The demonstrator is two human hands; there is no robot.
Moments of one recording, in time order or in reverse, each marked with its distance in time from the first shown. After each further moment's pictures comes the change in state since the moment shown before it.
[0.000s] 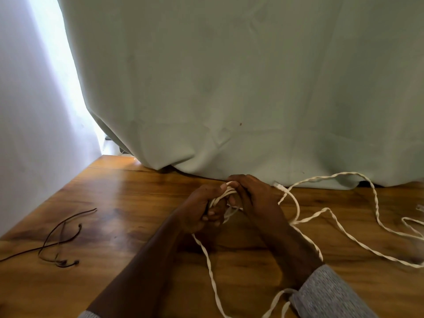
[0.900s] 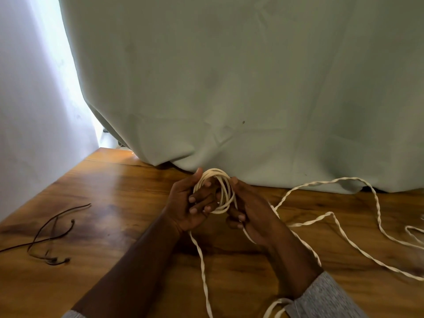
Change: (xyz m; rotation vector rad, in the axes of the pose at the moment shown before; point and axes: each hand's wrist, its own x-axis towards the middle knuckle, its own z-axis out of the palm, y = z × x) left_hand 0.001 -0.002 -0.019 -0.646 -0.092 0.094; right_hand 0.004 -0.032 0.002 1.191 -0.249 0.705
